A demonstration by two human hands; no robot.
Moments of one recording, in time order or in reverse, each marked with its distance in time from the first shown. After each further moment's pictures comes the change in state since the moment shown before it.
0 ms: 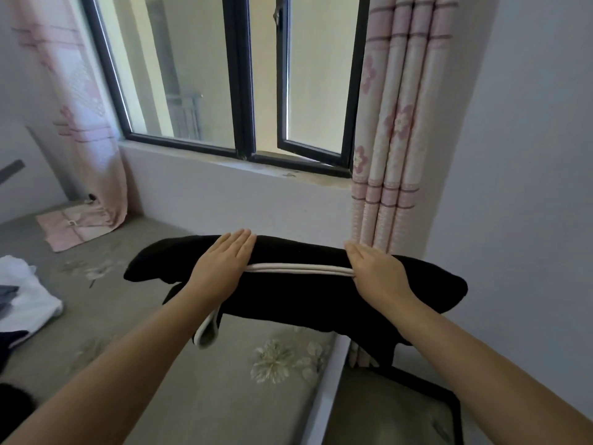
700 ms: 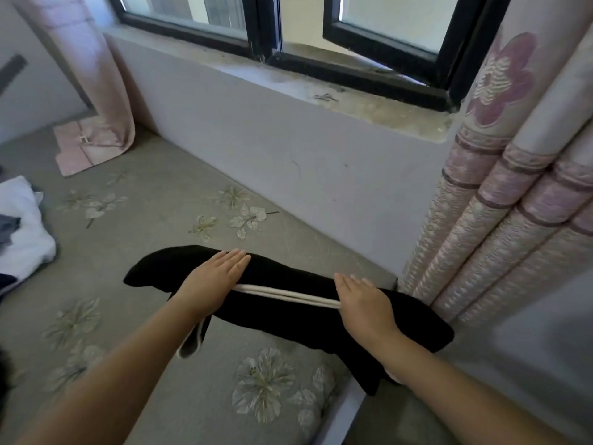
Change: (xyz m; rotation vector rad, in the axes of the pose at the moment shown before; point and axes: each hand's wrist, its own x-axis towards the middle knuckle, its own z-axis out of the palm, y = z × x) left_hand 0.180 -0.020 0.242 -0.085 -0.590 -0.037; right_hand 0.089 0.025 0.338 0.402 -0.441 -0.153
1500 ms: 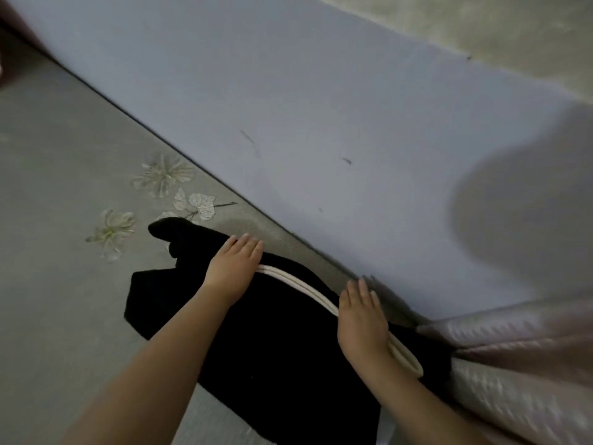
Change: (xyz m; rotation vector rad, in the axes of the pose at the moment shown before) left_hand 0.328 0.013 0.129 -0.043 -0.186 -0.018; right_hand 0.155 0.130 0.220 0.022 -0.616 0.271
